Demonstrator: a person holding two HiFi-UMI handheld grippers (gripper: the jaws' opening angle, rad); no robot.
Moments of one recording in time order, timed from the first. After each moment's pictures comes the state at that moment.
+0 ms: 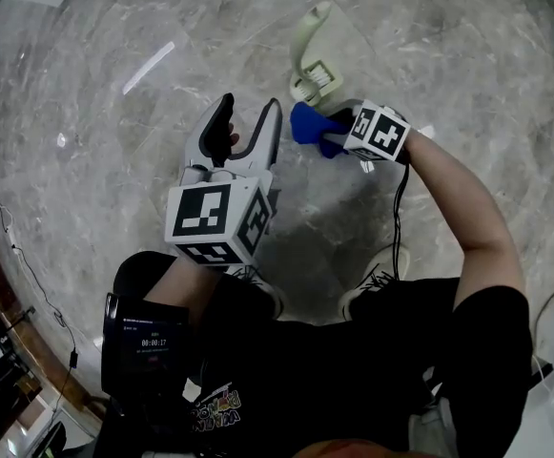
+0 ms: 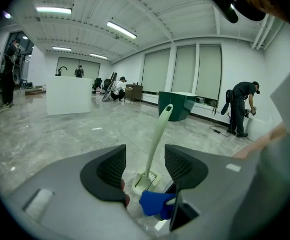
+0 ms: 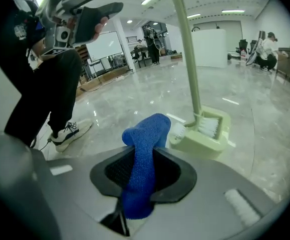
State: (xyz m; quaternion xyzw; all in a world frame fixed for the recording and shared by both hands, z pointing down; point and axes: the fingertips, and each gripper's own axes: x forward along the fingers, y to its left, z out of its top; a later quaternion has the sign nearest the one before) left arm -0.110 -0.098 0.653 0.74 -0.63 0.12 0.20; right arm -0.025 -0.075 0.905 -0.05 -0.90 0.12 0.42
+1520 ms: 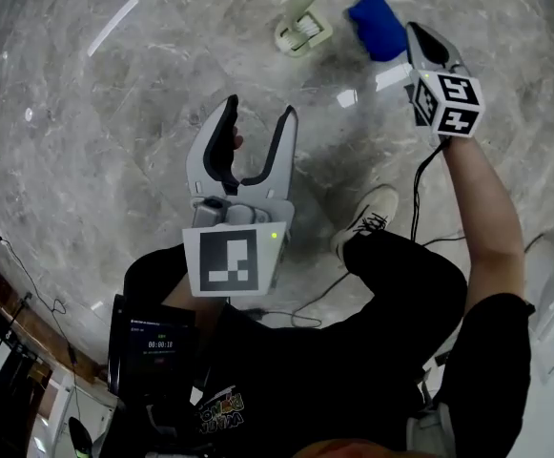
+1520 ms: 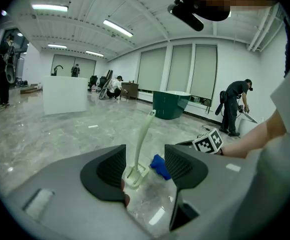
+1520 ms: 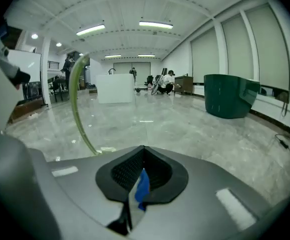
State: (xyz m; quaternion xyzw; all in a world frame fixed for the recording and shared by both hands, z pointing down) left arm -0.074 -0.052 0.633 0.76 -0.61 0.13 0.19; right arm 0.131 -0.218 0.795 0.46 -0.85 0.13 0.23
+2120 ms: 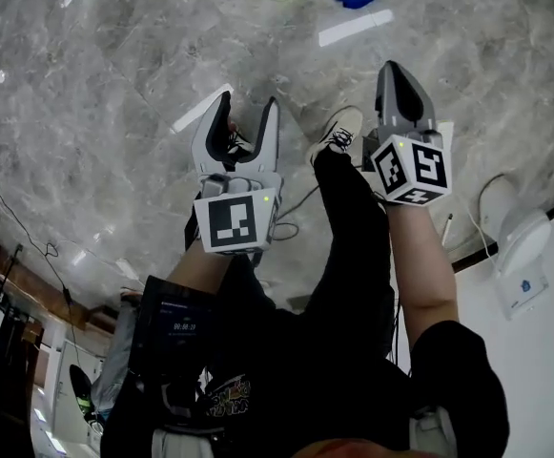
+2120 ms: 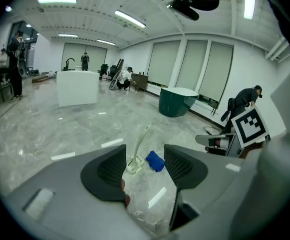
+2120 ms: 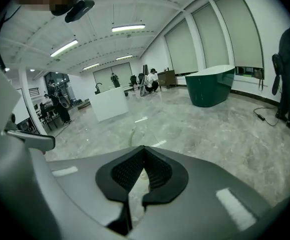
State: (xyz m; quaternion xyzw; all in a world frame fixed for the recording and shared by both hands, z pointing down) left arm -0.097 0.010 0.506 0.71 -0.63 0.15 0.29; right arm 0.095 -0.066 0.548 0.52 -0.79 0.27 0.19
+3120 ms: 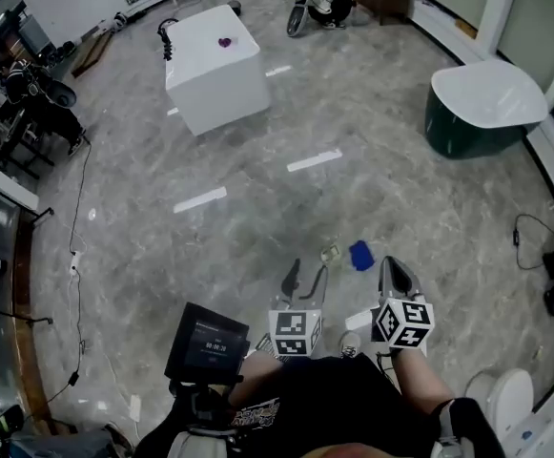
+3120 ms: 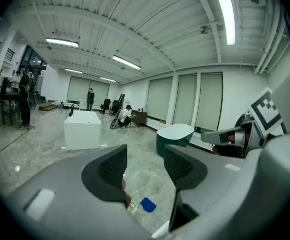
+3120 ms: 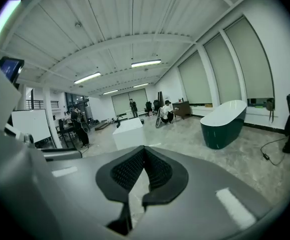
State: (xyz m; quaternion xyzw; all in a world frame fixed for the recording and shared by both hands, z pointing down) left arm -0.069 0.080 0.061 0.72 -0.68 0.05 0.16; right arm 0.091 0.017 0.059 0.48 -0.85 0.19 0.09
